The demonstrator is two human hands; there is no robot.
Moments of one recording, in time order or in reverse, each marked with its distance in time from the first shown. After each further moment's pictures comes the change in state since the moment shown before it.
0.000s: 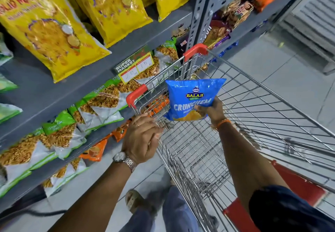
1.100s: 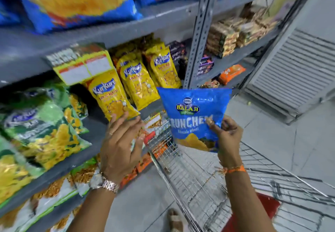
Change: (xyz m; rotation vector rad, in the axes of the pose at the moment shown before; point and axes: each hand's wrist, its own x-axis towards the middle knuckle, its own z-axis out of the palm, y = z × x) left_hand 0.036 0.082 -0.245 0.143 0.435 -0.029; right_hand -0.251 -0.251 0.021 0.330 0.134 -0.595
